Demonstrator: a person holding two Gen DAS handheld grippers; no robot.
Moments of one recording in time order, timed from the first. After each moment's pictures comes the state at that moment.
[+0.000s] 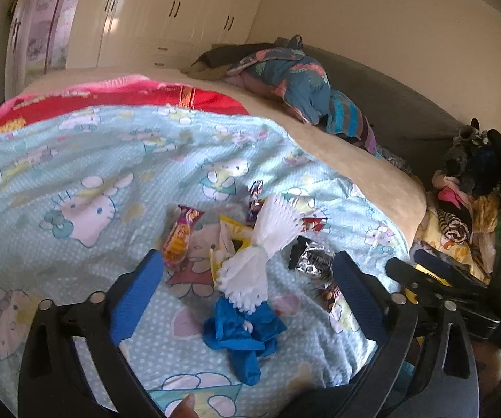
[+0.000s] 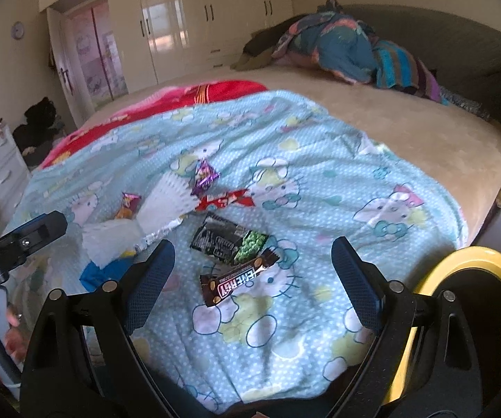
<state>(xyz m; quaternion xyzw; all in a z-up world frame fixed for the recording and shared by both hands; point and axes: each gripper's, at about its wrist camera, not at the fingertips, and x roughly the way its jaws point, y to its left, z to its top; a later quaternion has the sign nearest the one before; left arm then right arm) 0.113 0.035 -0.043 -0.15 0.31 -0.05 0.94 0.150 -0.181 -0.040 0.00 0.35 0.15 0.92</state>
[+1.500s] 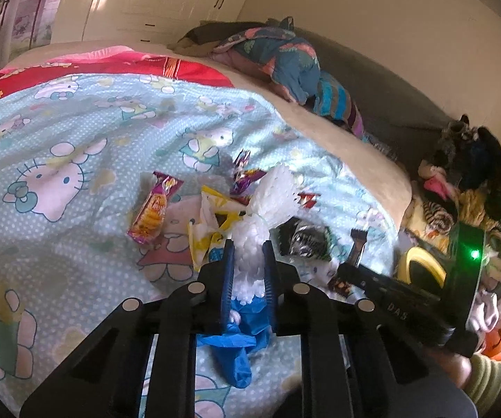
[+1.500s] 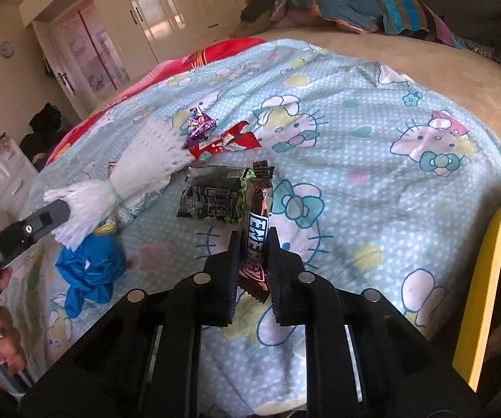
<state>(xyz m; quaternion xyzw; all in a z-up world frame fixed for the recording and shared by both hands) 0.129 0.029 -0.067 -0.17 0.33 -0.09 0.92 0.163 -0.186 -0.101 0.07 0.41 0.18 0.89</state>
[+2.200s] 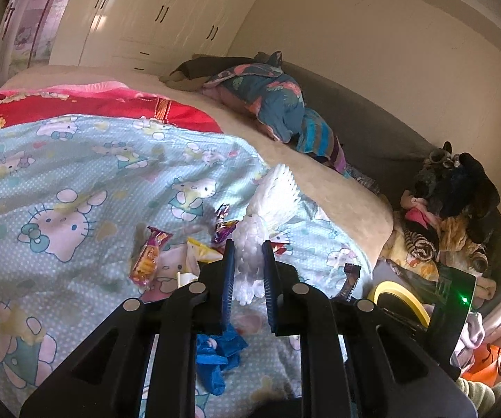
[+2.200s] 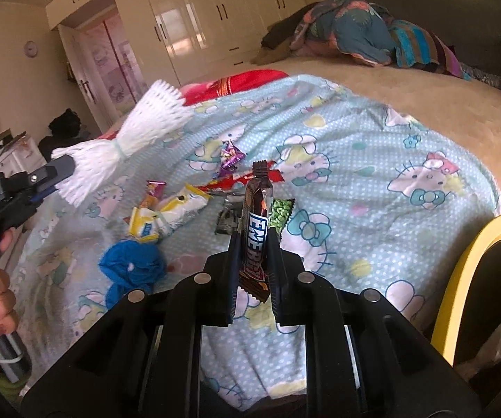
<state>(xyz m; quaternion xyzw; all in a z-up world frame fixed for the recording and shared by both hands) 0.110 0.034 -0.014 -0.19 0.27 -0.10 0.94 0.137 -0.190 -0.061 0.06 0.35 0.21 0.91</state>
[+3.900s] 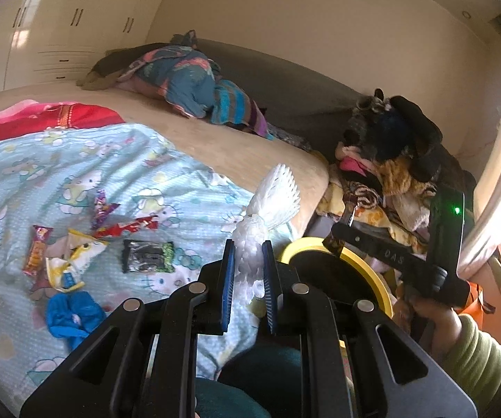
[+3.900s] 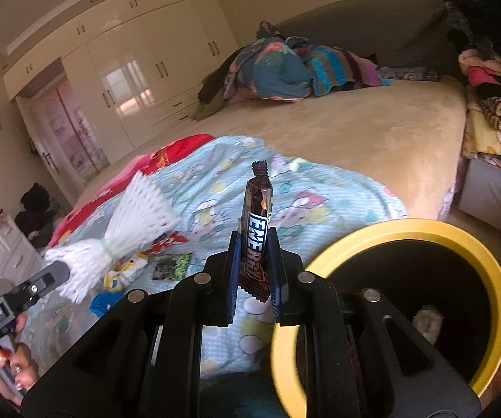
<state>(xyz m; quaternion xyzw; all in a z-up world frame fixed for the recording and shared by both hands) 0.086 -0.087 0.003 -0.11 0.28 -0.25 0.92 0.097 -0.338 -0.005 0.15 0.29 0.10 0.94</state>
